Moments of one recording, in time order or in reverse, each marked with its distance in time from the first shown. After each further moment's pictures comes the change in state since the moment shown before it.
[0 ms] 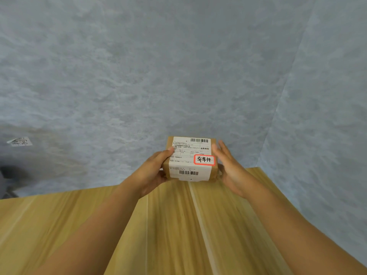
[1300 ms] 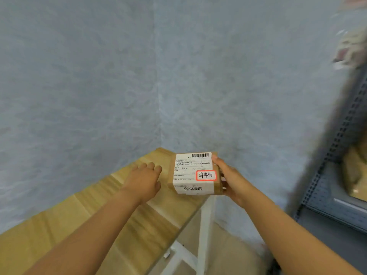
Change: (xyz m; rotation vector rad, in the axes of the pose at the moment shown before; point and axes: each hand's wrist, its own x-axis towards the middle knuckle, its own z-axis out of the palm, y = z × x) left_hand -0.127 -0.029 0.118 1.797 -0.355 0.858; right_hand -0.329 0.025 0.013 0.010 0.805 0.095
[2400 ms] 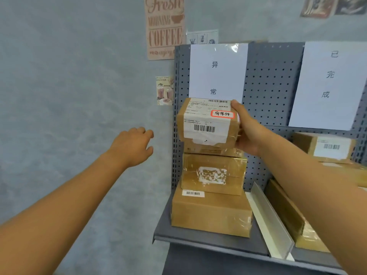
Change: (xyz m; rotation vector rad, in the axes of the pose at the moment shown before) left_hand 0.234 0.446 -0.215 -0.151 0.436 0.420; right_hand -0.172 -0.138 -0.512 0.095 0.620 -0.313
